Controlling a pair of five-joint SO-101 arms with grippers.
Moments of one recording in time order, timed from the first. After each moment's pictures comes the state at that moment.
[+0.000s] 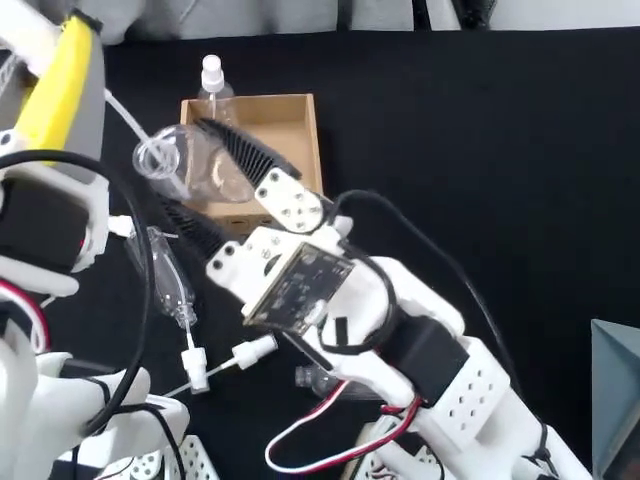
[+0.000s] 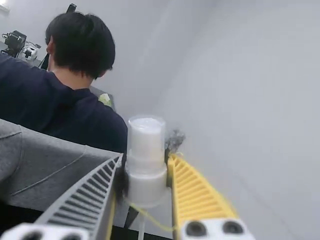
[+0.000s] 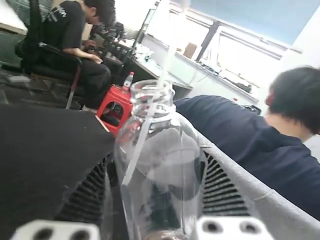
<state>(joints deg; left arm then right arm) 4.5 -9.6 -95.8 100.4 27.1 -48.2 -52.4 29.4 28.1 26.0</state>
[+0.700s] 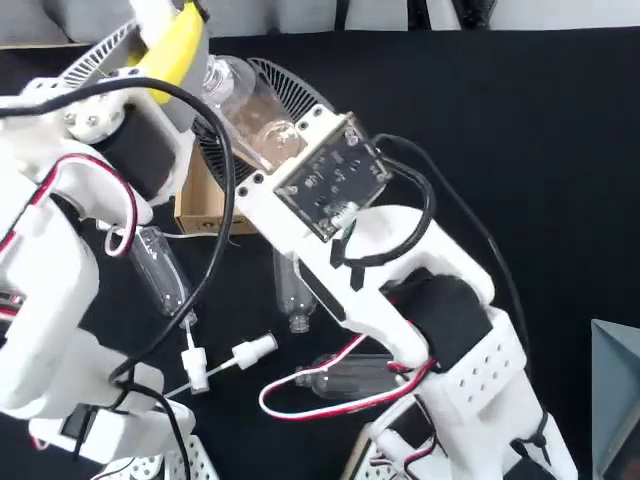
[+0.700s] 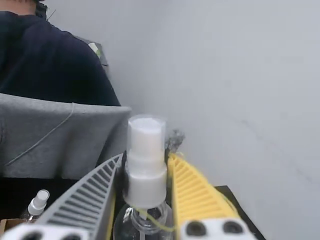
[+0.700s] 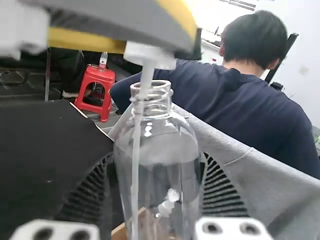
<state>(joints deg) 12.9 -7.7 -82.5 96.0 20.6 -39.4 -41.5 9.4 42.4 18.7</state>
